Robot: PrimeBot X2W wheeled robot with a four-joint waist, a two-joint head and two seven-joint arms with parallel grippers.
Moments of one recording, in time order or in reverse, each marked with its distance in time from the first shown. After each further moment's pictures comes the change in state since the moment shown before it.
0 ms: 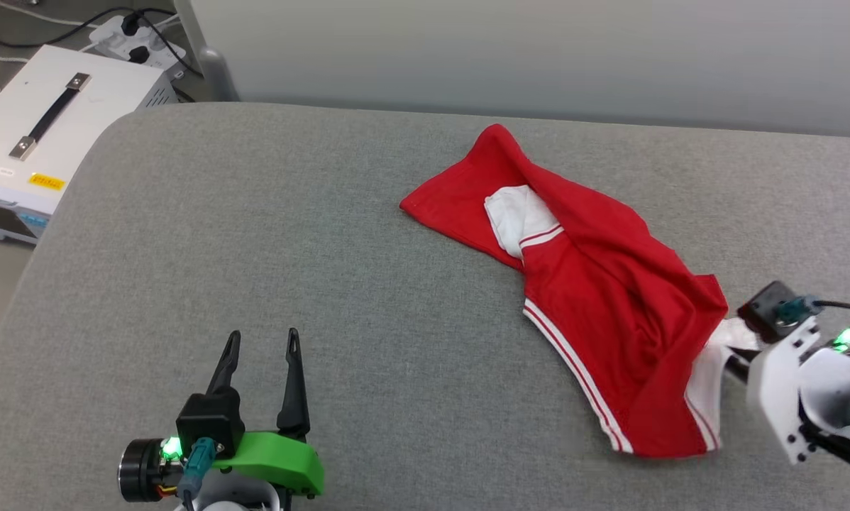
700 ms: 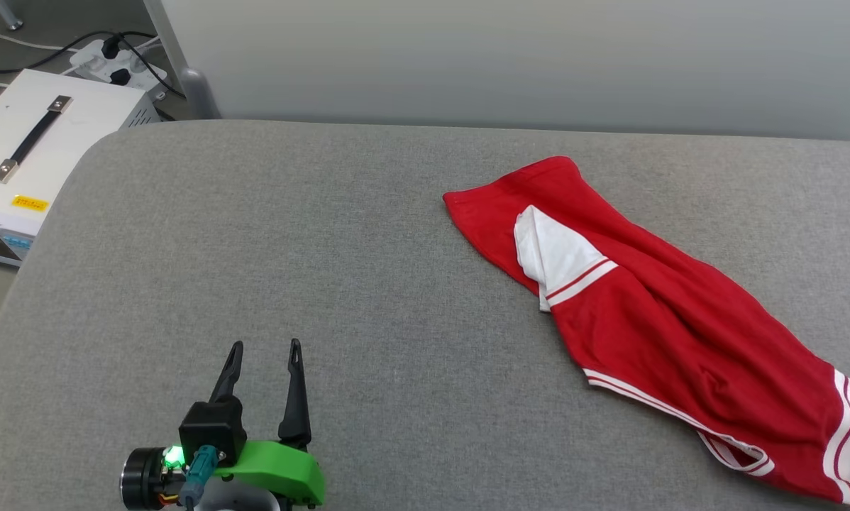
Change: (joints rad) left arm 0.020 0.000 -0.001 0.007 0.000 -0.007 0.000; right arm 0.293 -0.011 -0.367 0.415 0.142 -0.001 -0.165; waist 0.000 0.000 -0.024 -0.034
